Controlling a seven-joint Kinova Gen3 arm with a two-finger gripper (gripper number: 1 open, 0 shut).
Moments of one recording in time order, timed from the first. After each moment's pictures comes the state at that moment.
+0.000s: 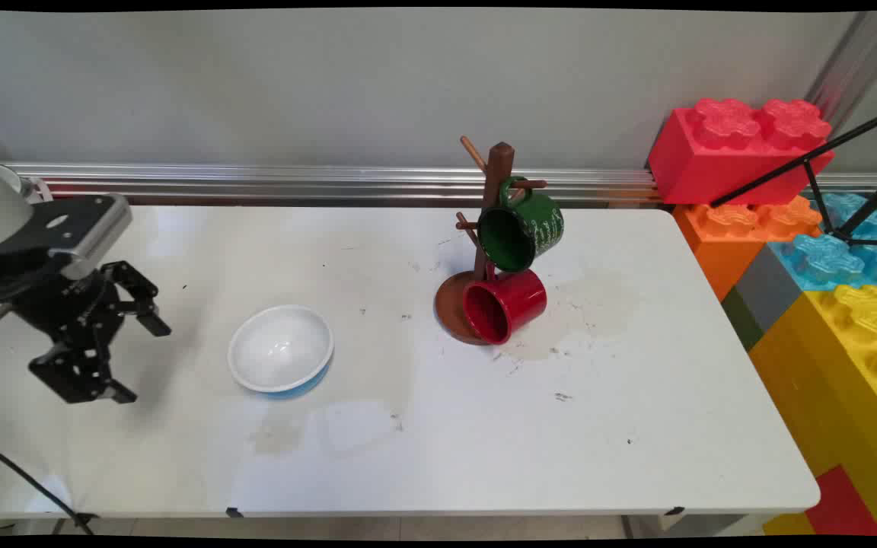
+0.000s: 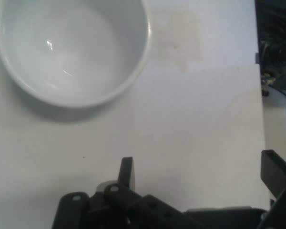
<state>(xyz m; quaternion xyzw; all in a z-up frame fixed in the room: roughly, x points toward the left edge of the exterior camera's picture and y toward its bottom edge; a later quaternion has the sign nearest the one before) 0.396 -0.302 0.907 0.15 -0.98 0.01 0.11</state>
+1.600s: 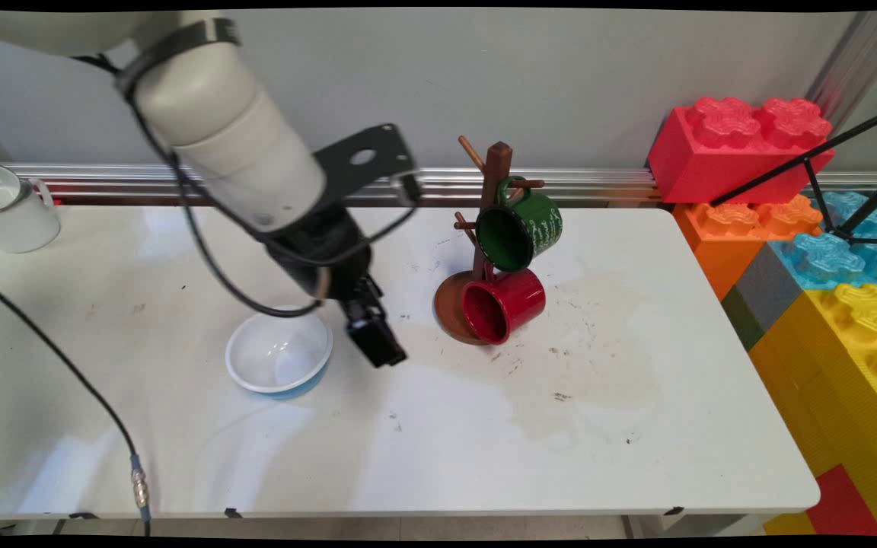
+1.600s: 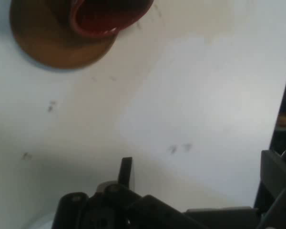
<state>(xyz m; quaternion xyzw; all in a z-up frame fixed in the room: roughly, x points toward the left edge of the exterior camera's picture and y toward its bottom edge) 0.142 -0.372 0.953 0.32 -0.93 0.06 0.16</state>
